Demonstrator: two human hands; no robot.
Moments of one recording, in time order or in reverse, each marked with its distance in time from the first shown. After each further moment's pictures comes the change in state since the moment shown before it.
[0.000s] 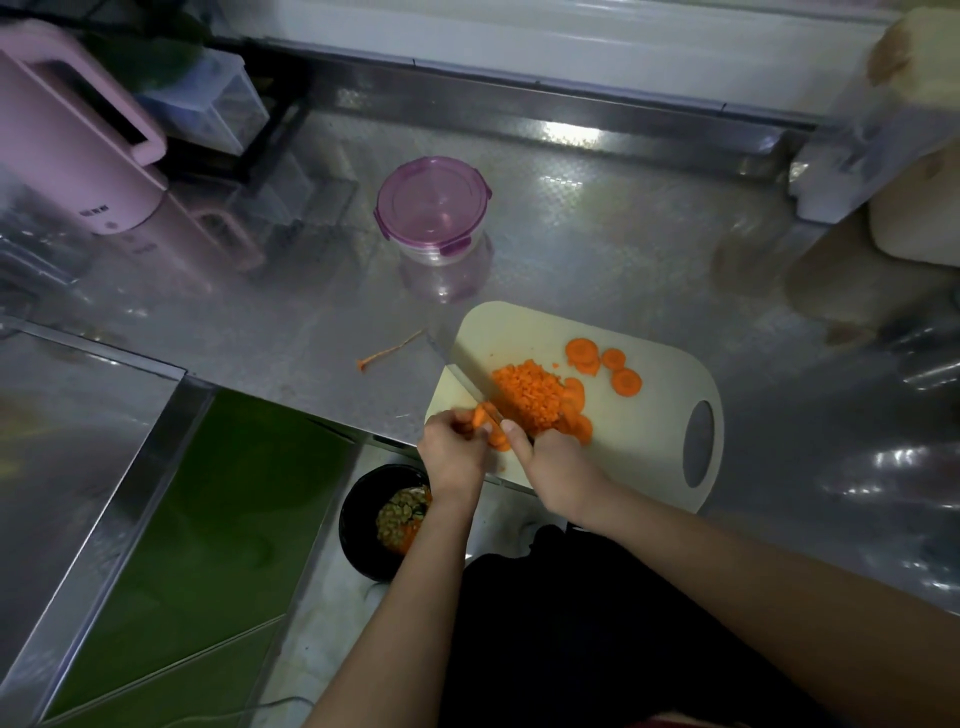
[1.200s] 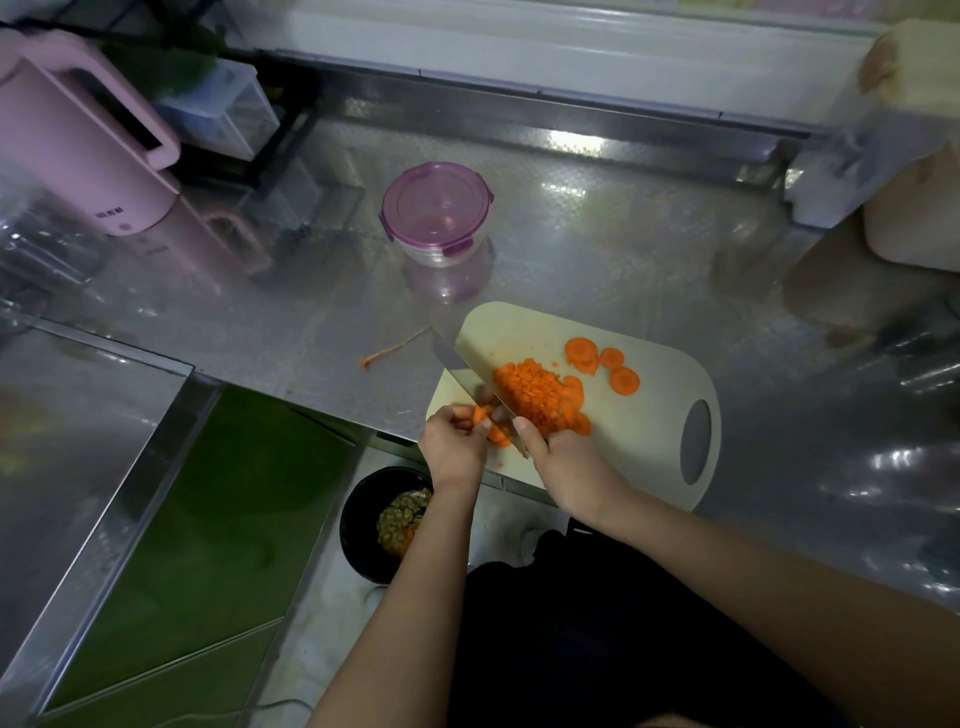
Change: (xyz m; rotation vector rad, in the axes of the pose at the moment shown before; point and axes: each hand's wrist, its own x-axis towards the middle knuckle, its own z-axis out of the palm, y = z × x) left_hand -0.001 0.002 0.002 -0.034 0.025 -0.049; right_hand -0.010 0.013 -0.005 0.080 0.004 -0.046
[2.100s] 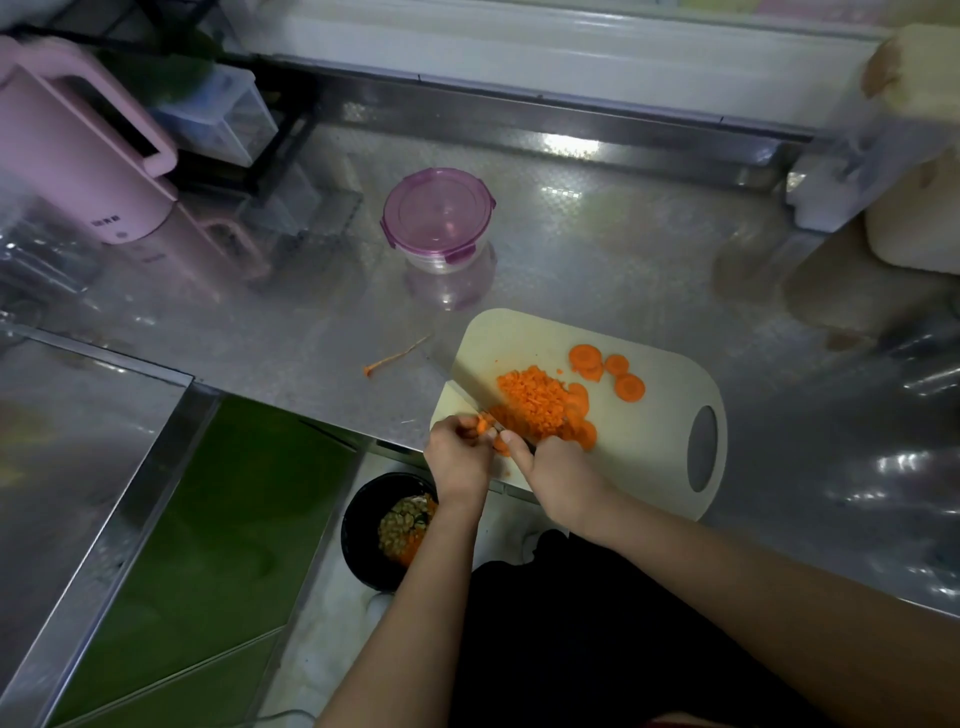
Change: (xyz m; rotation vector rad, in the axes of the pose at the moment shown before) left_hand -0.001 0.001 -0.002 0.057 0.000 0.013; right_hand 0.003 -0.020 0.006 -0.177 -0.040 0.089
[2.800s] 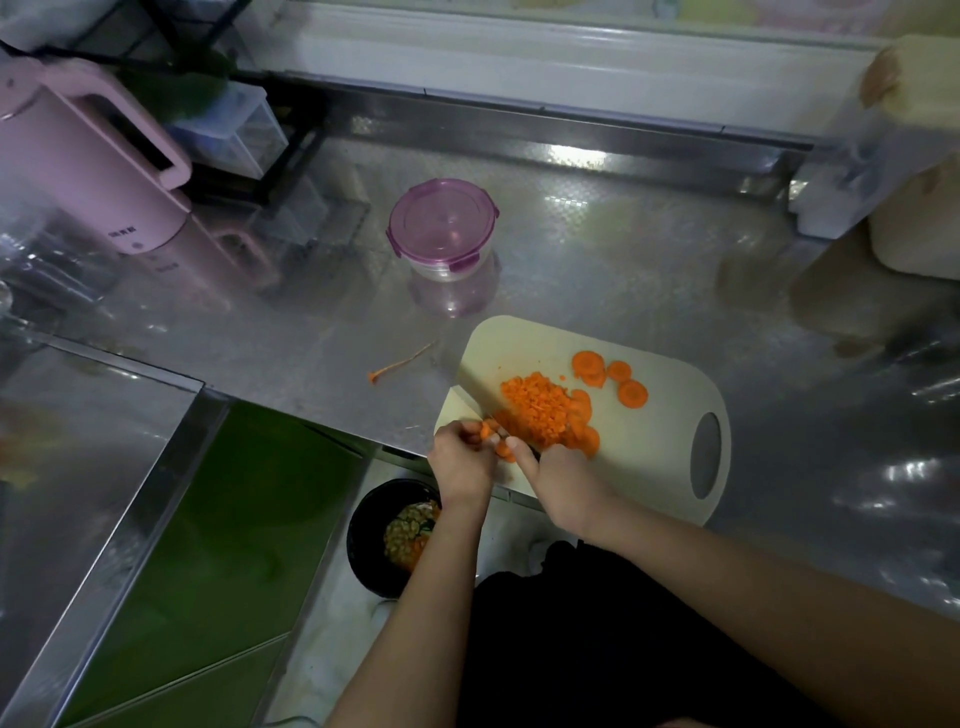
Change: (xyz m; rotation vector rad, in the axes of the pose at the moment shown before) left_hand 0.001 0.000 0.000 -0.003 0.006 0.005; right_hand 0.000 0.004 0.003 0.116 -0.048 -0.039
